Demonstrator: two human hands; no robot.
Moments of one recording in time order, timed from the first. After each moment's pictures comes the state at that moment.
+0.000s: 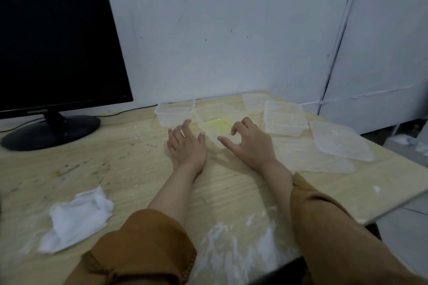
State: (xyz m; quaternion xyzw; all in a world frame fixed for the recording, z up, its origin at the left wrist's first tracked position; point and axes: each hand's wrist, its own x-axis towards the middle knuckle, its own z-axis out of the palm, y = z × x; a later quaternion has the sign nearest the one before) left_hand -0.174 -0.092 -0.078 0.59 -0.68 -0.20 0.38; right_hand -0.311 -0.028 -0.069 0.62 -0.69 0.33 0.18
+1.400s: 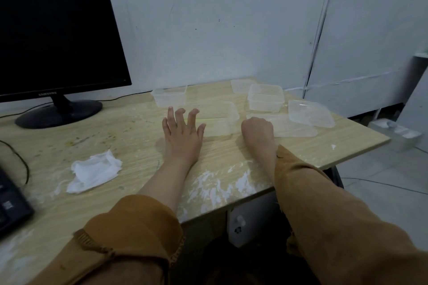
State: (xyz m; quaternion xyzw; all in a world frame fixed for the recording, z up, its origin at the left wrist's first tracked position) left_hand -0.141 -0.017 -0.088 0.50 -0.79 0.07 0.34; right_hand -0.304 0.046 -0.062 0.55 -0.81 0.03 0.19
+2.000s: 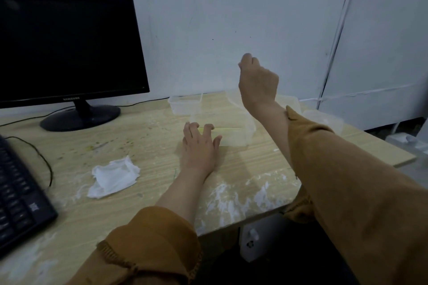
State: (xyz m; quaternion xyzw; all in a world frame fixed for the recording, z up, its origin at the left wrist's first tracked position) left_hand -0.138 -0.011 -0.080 0.53 -0.80 0.01 0.29; right_hand -0.272 -0.002 0.045 0.51 -0.71 0.30 0.37
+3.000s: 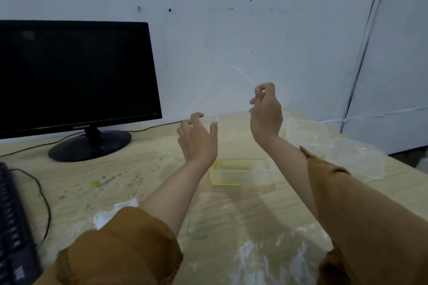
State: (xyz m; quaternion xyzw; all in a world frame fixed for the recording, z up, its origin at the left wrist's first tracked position) left_hand -0.138 -0.090 -0.013 0.56 -0.68 -0.13 0.46; right_hand -0.268 -0.071 0.028 0.44 -0.64 0.63 0.09
